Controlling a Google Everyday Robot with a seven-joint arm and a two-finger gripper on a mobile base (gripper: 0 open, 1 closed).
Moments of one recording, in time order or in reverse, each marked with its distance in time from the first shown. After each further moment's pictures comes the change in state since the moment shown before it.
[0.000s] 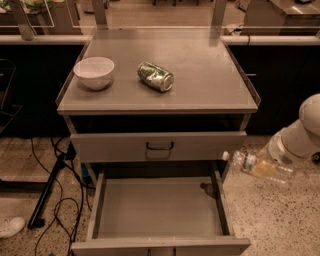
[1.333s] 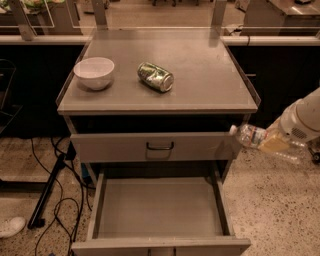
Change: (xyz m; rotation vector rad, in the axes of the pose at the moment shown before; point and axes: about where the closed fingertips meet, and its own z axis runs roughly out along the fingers) arm -0.033 -0.036 -0.074 0.109 -0.044 -0.005
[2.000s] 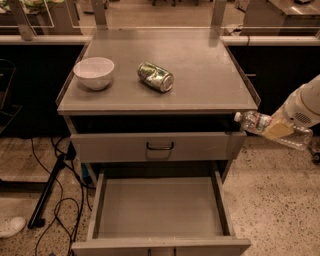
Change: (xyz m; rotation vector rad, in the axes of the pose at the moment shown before) arm -0.009 -0.037 -0.017 0.052 0.006 0.016
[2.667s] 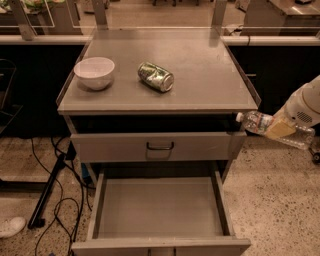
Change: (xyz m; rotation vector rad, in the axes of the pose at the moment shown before) arm 0.002 -0.007 -0.002 0.010 0.007 0.004
